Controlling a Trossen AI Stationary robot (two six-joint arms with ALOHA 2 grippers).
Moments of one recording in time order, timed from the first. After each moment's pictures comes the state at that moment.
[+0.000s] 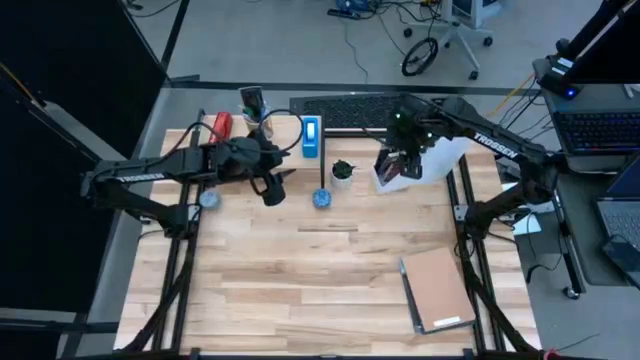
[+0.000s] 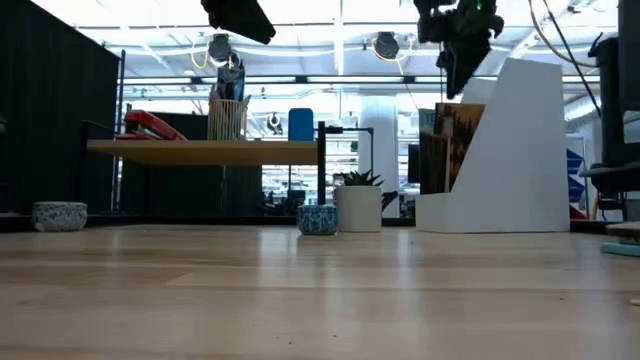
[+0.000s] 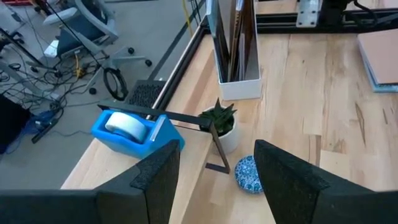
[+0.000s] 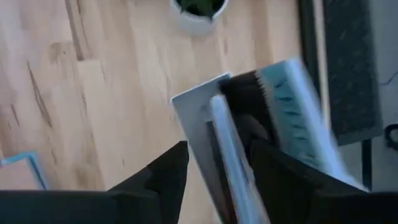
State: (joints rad) left arm 0.14 1.21 1.23 -0.59 -0.29 0.09; right arm -0.56 1.45 1.52 -1.36 -0.01 -0.42
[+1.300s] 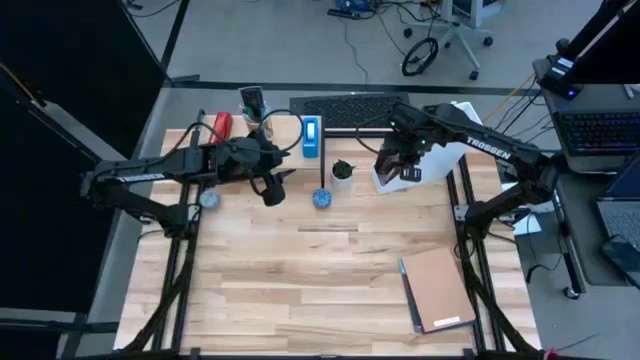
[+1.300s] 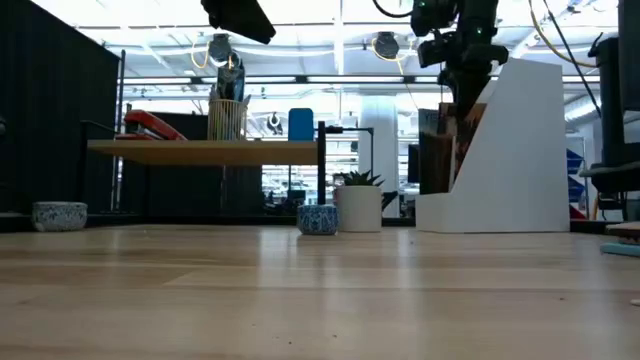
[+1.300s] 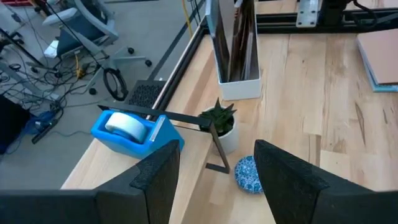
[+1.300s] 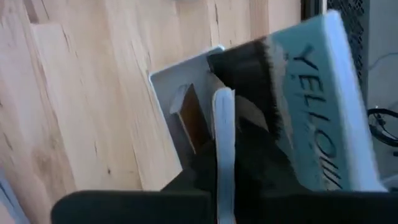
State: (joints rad) left arm 0.14 1.21 1.23 -0.58 -0.29 0.09; right arm -0.55 1.45 1.45 -1.32 0.12 -0.46
